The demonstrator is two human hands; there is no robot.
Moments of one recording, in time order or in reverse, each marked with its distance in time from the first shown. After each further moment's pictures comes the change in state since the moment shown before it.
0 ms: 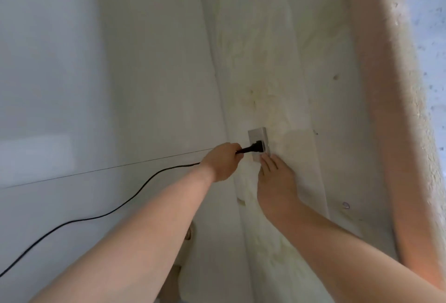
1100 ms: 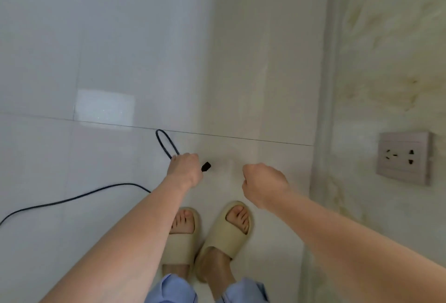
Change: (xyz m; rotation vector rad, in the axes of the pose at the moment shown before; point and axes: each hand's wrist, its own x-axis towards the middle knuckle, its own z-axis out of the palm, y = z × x) left_hand -0.103 -0.288 0.004 0.200 0.149 -0.648; right_hand 0.068 -0.182 -0.112 0.703 0.208 -0.338
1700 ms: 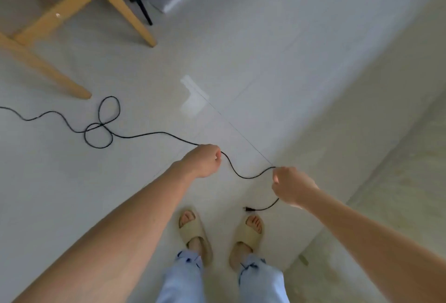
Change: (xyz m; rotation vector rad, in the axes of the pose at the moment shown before) left_hand -0.403 -0.173 -0.150 -0.642 0.230 -0.172; right_hand -0.252 -0.225 -0.142 -0.444 0.008 -0.243
